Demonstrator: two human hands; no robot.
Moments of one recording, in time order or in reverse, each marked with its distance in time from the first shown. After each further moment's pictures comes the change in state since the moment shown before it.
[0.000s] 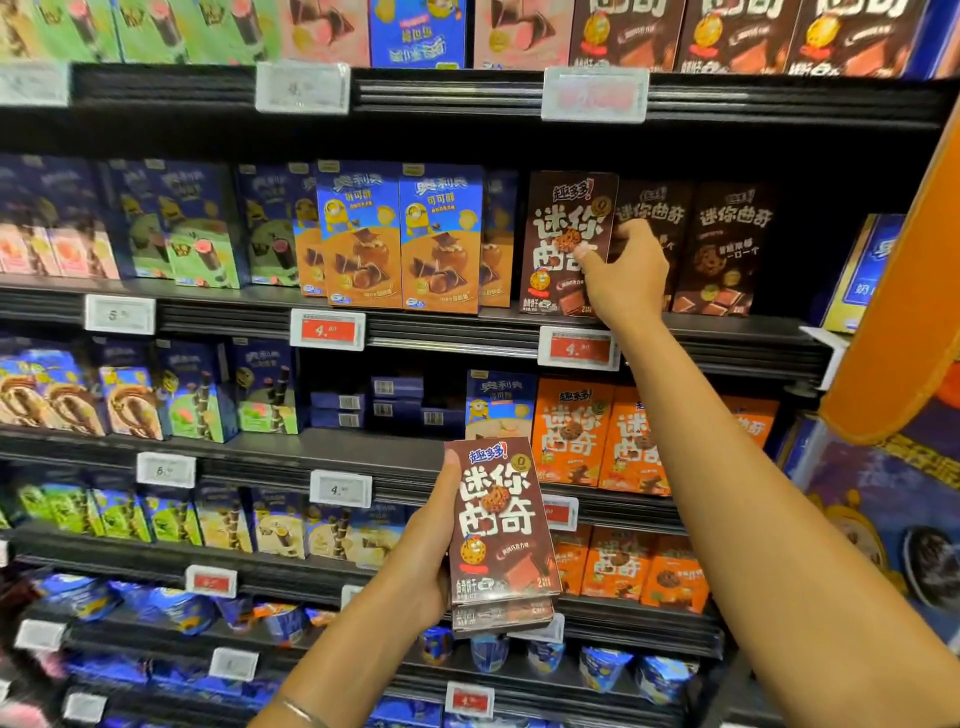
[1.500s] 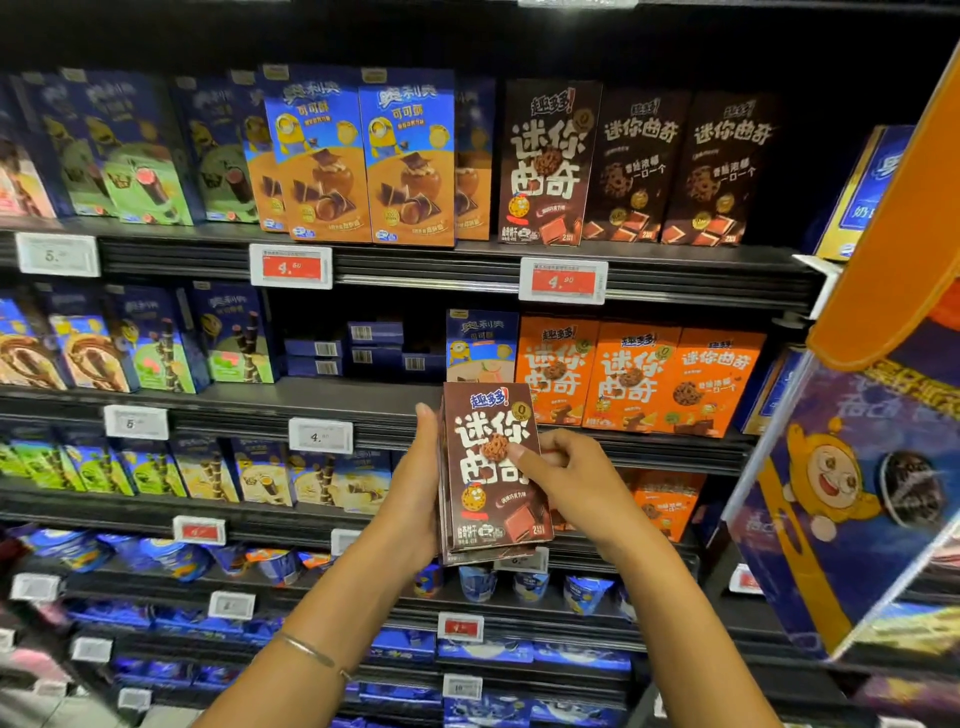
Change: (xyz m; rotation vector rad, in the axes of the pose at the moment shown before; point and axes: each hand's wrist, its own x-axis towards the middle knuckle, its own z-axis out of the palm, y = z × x) left_hand 0.012 -0.013 0.005 0.012 0.063 0.039; right_hand -0.224 0.077 -0.034 0.232 -0.706 0.474
